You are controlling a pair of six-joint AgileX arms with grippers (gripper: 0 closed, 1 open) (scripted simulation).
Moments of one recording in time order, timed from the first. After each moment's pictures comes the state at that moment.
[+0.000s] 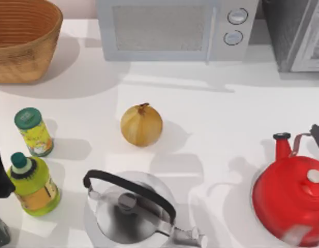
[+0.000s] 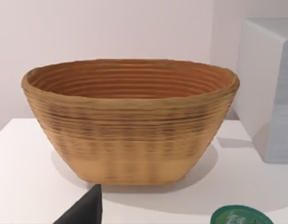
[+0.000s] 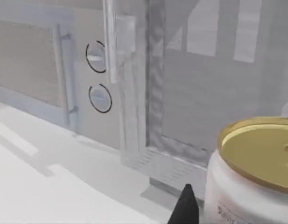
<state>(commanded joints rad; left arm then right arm) 0.00 0.00 0.00 0.00 0.00 0.00 -0.72 1.90 0.71 1.12 -1.32 -0.07</state>
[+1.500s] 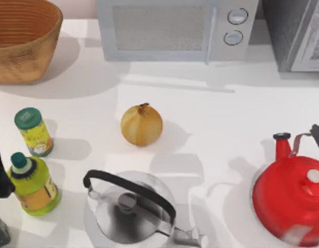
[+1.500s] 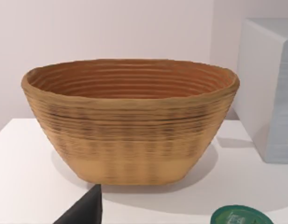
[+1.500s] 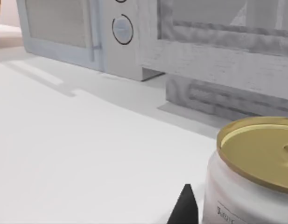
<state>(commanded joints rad) 0.00 0.00 0.00 0.00 0.00 0.00 -0.86 2.28 0.81 1.22 -1.60 -0.25</state>
